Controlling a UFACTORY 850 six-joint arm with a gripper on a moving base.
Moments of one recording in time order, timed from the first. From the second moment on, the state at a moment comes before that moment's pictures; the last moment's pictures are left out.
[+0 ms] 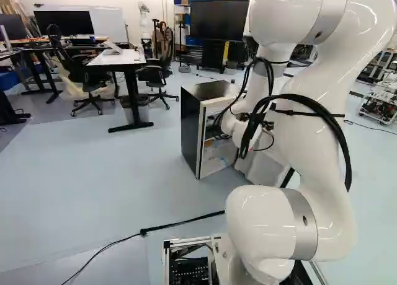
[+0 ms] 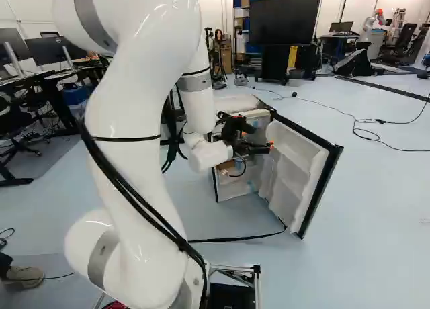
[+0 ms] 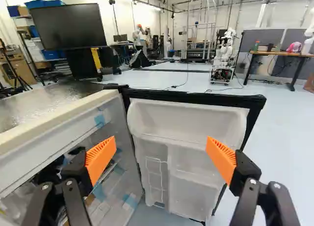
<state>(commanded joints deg) -12.8 -22.6 -29.3 28.7 75.1 0.0</state>
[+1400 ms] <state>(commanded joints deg) -2.9 7.1 -10.6 6.6 55.8 0.0</state>
